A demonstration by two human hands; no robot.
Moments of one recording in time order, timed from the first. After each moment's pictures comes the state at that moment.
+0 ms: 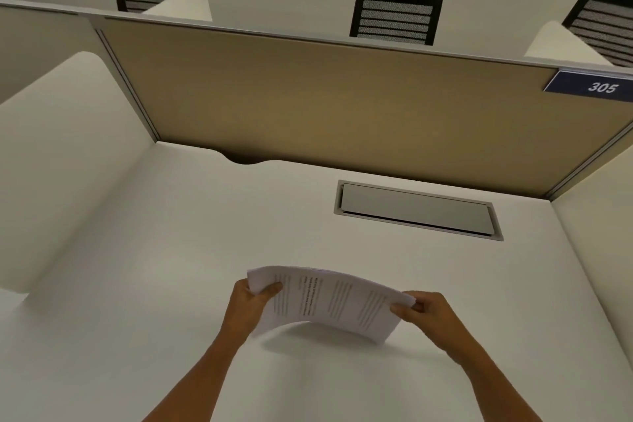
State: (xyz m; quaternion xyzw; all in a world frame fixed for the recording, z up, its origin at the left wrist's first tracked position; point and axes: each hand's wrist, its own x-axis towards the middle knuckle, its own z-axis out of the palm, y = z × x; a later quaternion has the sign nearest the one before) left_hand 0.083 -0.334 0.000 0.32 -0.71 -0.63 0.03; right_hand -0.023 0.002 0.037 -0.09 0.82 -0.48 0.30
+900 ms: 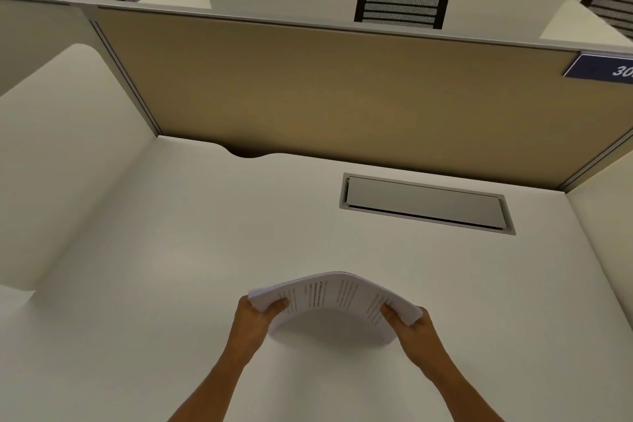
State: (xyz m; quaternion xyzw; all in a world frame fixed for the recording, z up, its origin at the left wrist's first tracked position) left_hand 0.099 -0.325 -0.024 0.34 -0.67 -0.66 0.03; right_hand 0.008 -0.036 -0.004 0.00 0.79 -0.57 0.24
